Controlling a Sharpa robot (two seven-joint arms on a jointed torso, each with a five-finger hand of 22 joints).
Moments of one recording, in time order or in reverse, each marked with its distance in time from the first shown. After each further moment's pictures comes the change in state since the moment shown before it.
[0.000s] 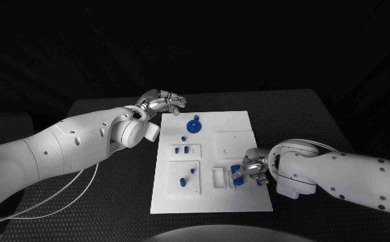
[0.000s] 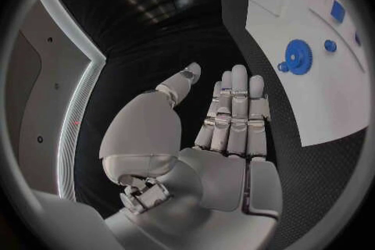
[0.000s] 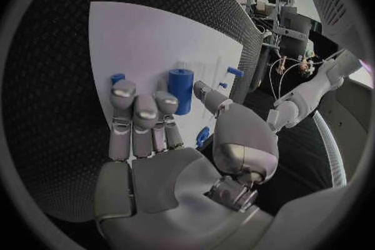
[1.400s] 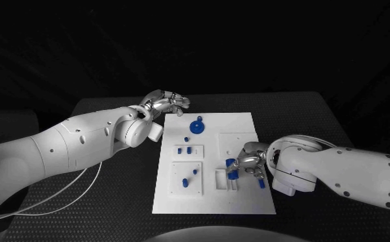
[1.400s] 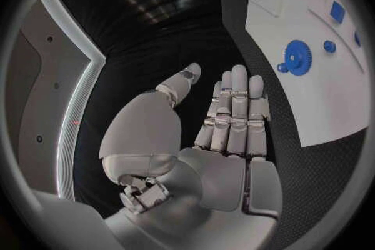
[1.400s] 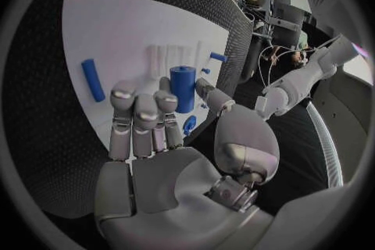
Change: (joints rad) left arm 0.000 -0.001 0.000 0.000 0.000 0.004 -0.002; left_hand 0.000 0.000 0.003 0.003 0.000 0.000 0.000 0.000 -0.001 -0.003 -0.003 0.000 0.000 0.000 0.000 0.000 0.003 0.007 0.000 0.000 0.000 0.003; right arm 0.064 0.017 -0.010 0.052 0.082 -0.064 -0.009; right_hand -0.028 0.027 0.059 -0.068 -0.003 0.061 -0.020 -0.008 -0.028 0.015 -0.014 -0.023 0.006 0.022 -0.014 -0.018 0.040 -0.001 -0.003 0.006 0.010 -0.004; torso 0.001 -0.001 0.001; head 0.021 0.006
